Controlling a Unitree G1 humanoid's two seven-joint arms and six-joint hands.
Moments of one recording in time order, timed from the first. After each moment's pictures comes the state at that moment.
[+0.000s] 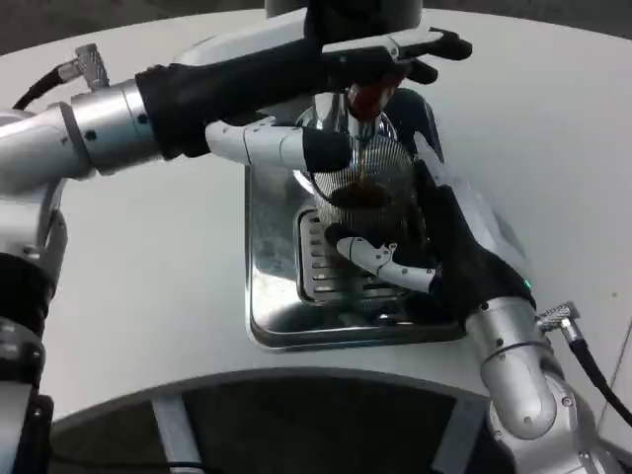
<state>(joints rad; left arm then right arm) -1.20 0.52 -0.05 0.97 -0.19 -0.87 -1.12 -0.48 -0.09 0.19 0.04 -0.54 0.22 -0.08</state>
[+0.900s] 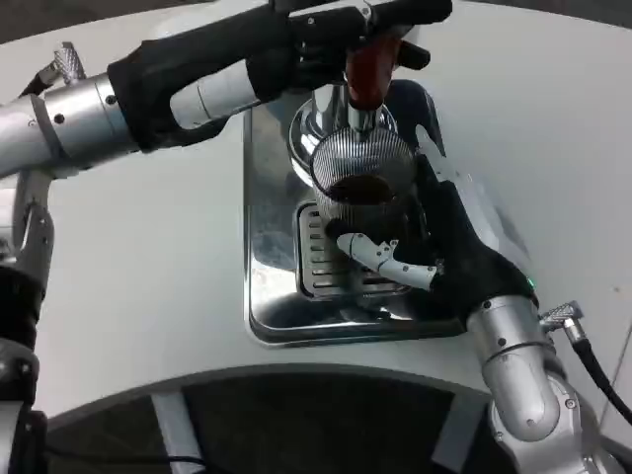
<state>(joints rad) -1.14 0.51 0.08 0.78 -0.32 -0.51 -1.24 -0.47 -0.09 0.19 0.00 -0.54 0.22 -0.08</state>
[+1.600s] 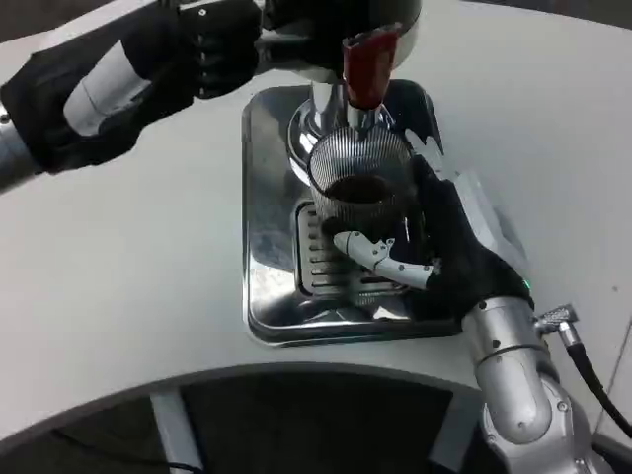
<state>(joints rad) -0.93 0.63 0.21 0.50 -0.39 -0.26 -1.19 -0.47 -0.06 0.20 0.00 -0.54 0.23 -0.11</state>
